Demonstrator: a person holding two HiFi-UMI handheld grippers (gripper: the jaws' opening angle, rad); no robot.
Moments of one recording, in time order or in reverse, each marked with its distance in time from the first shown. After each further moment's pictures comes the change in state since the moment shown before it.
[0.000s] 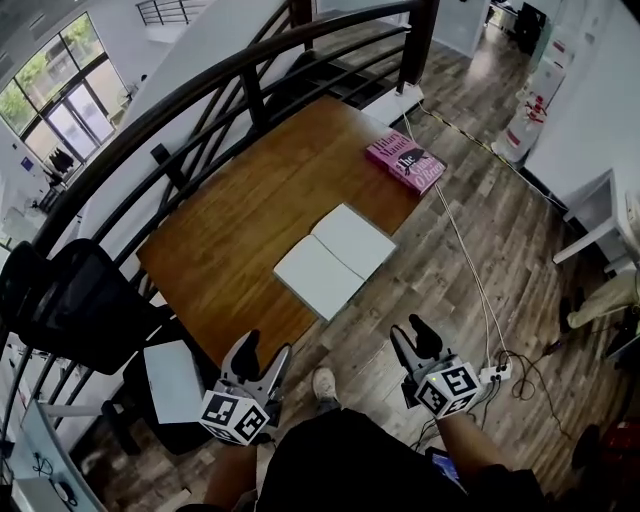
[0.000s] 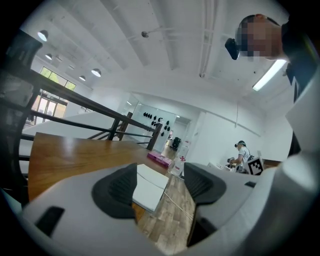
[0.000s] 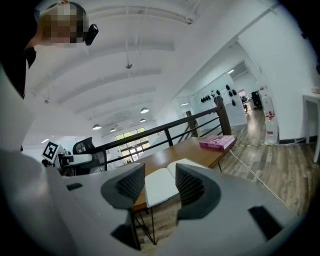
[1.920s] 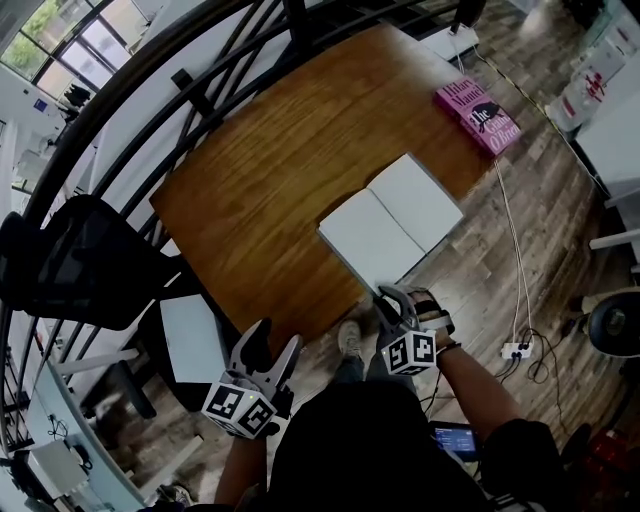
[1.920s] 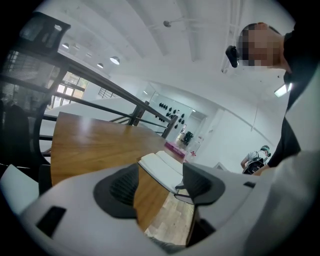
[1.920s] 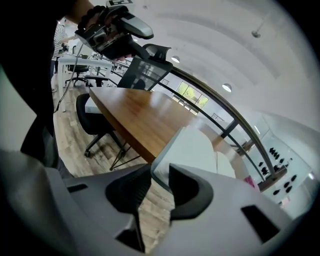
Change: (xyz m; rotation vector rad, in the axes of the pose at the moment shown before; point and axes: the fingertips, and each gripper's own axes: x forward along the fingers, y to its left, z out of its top) left arm -0.026 0.093 -0.046 -0.163 0.120 0.136; right arm 0.160 0.059 -0.193 -1.122 0.482 0.315
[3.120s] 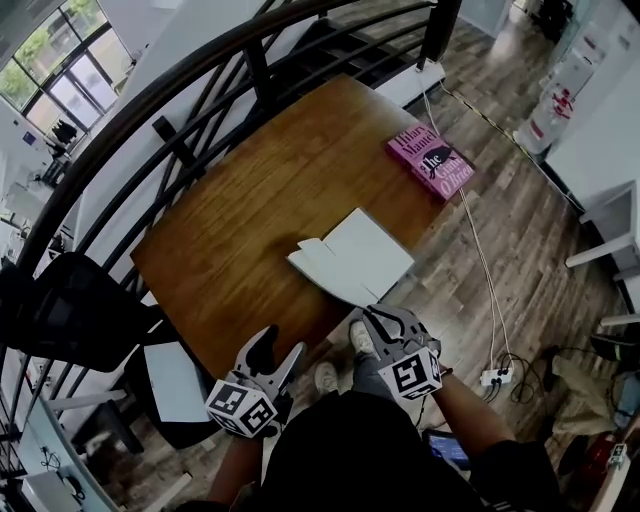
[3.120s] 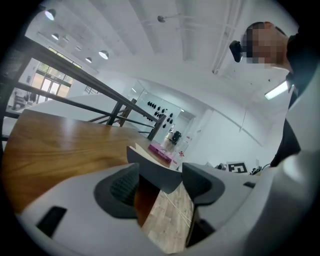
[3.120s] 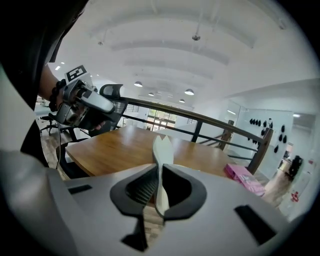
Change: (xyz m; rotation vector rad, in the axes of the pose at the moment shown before) left arm 0.105 -0.075 0.033 0.028 0.011 -0.151; right arm -0.090 -0.144 0.009 0.420 -0.241 -0.127
